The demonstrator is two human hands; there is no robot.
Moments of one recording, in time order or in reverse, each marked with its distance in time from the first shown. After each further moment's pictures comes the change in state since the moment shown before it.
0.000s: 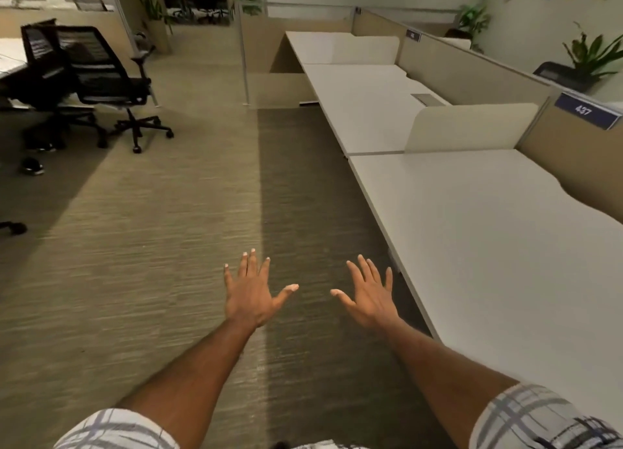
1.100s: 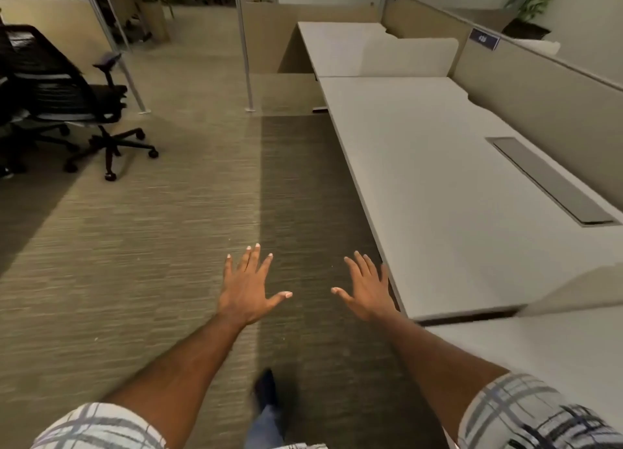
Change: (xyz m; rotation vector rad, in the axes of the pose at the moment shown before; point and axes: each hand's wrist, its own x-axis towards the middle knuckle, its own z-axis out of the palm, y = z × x) left_hand 0.714 -0.052 0.020 0.097 -0.068 0.116; right_hand 0.728 0.043 -0.036 0.038 -0.078 -0.054
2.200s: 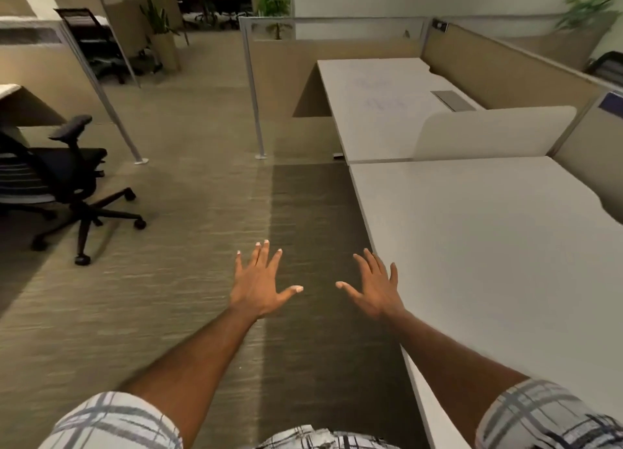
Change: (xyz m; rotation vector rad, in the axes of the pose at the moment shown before) left_hand 0.744 -0.157 -0.079 -0.012 0.020 -0.056; right_hand 0.759 0.036 -0.134 0.076 0.084 -0.015
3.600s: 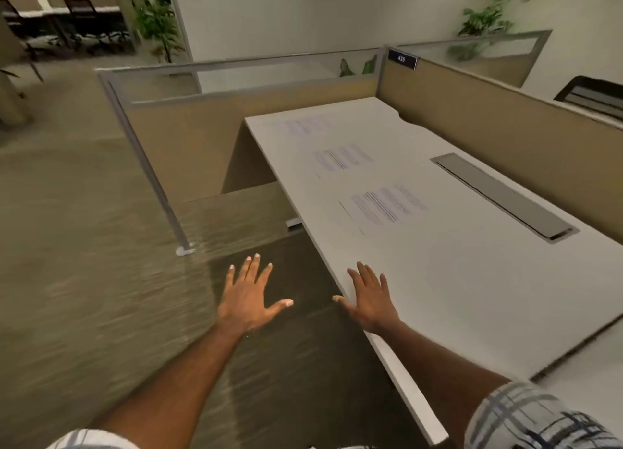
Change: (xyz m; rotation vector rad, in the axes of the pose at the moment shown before) left_hand 0.892 -0.131 -0.027 -0.029 -0.009 0.341; right_hand 0.820 0.066 -0.047 -0.035 0.044 0.284
